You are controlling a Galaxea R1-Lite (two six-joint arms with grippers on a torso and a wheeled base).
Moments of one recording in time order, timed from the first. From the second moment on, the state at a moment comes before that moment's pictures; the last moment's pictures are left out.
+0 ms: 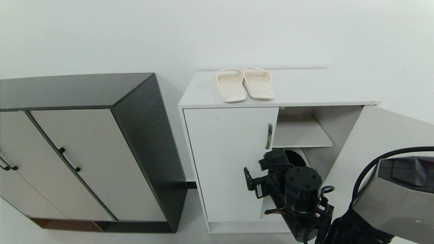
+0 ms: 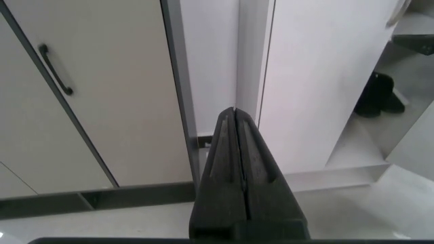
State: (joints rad) left arm 0.00 0.00 0.00 0.00 -0.04 0.04; right arm 0.83 2.13 -0.68 -1.38 -0.57 -0.08
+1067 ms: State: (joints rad) left arm 0.00 0.00 0.00 0.00 -0.04 0.03; right arm 0.83 2.13 -0.68 -1.38 -0.57 -0.08
